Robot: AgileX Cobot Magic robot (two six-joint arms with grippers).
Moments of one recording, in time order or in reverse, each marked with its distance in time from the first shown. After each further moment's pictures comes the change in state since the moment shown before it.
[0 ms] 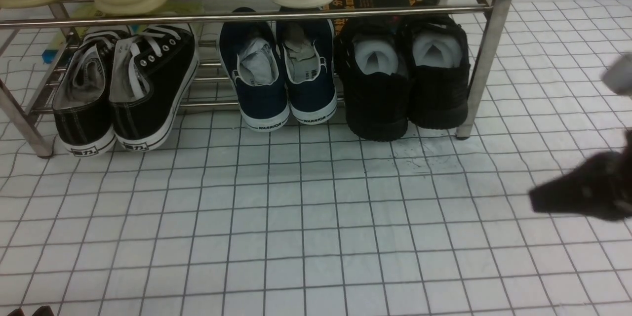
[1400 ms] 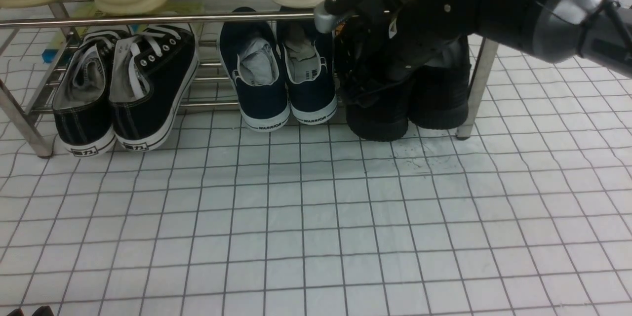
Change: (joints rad) right arm 0.406 0.808 -0.868 -0.831 -0.235 0.399; left arm 0.000 0.000 0.000 0.002 0.000 0.000
